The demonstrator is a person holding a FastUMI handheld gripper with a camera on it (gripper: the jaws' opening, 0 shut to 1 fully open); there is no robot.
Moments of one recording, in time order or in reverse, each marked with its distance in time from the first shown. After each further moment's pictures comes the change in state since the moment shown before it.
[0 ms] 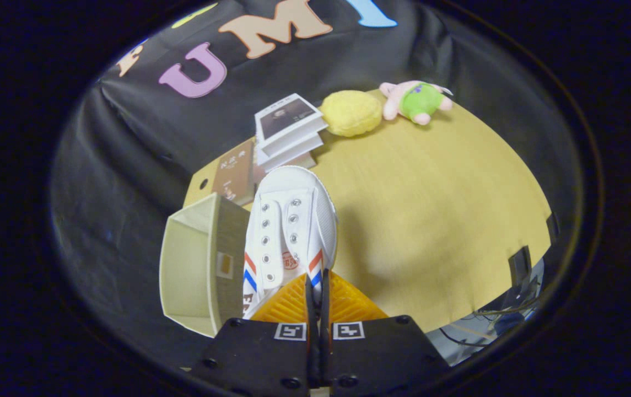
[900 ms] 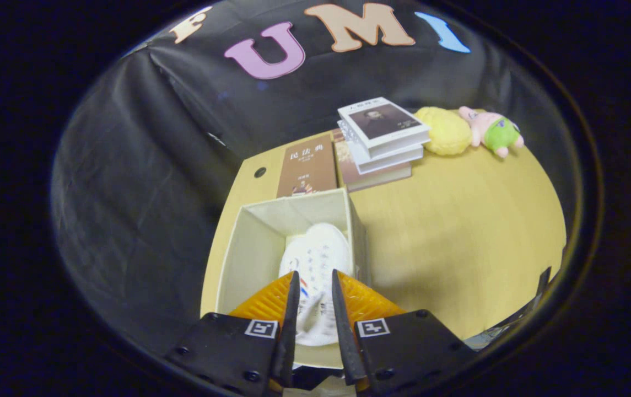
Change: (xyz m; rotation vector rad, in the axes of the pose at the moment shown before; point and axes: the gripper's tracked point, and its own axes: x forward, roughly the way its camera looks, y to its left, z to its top) arm 0.021 0.153 0.001 -0.181 -0.061 0.089
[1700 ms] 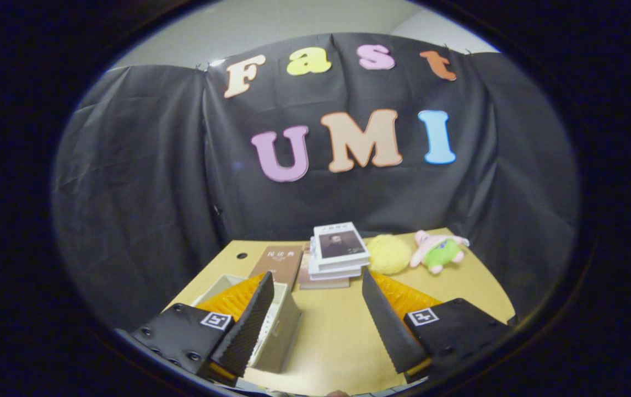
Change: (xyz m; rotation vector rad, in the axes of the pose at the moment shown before) arm -0.180 -0.088 0.104 -0.186 -0.659 -0.080
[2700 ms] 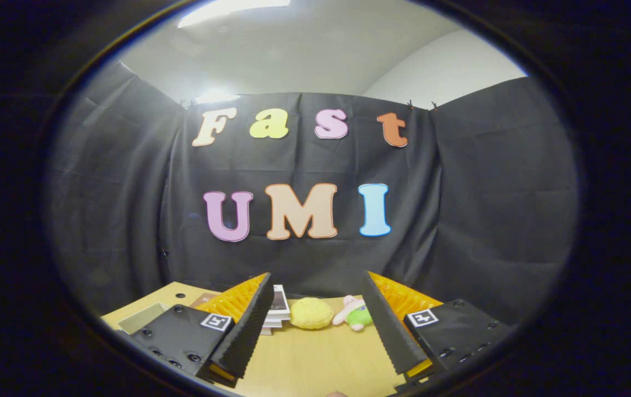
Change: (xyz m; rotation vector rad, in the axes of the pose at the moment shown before) arm -0.059 -0.128 0.069 -0.087 -0.337 -0.204
